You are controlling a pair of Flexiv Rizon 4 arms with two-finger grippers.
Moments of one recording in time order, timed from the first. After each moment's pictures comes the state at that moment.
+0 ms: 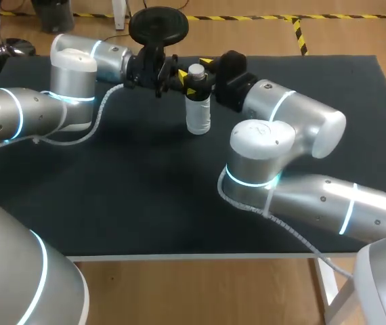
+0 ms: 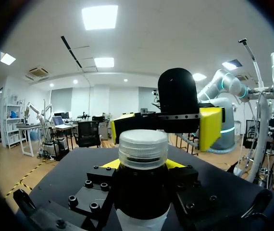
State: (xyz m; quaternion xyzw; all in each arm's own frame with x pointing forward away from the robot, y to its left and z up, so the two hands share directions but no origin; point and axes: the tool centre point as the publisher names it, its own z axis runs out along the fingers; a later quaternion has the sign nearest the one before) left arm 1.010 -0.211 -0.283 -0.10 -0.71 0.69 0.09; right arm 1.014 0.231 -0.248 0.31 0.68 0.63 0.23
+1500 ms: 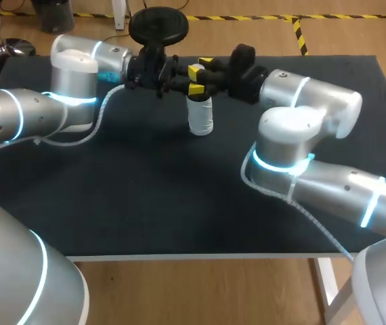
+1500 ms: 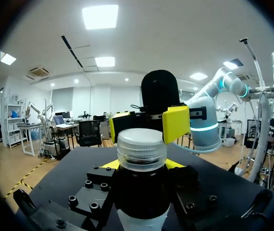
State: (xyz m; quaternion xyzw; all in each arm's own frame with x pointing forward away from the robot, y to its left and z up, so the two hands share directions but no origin) left arm 1.011 -0.214 -0.285 -0.09 -0.72 0.69 0.09; right arm 1.022 0.218 -0.248 0.25 0.69 0.66 0.16
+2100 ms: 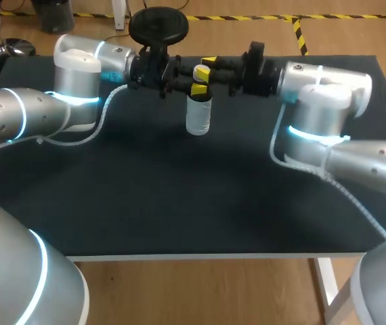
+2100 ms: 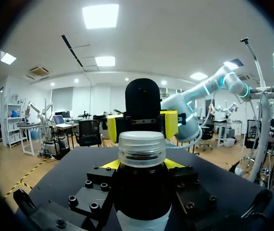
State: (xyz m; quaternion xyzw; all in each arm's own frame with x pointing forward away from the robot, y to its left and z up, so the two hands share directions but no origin) left arm 1.012 -0.219 -0.286 -0.09 -0.72 0.69 0.09; right arm 1.019 0.208 -0.250 0.12 0.70 0.70 0.07
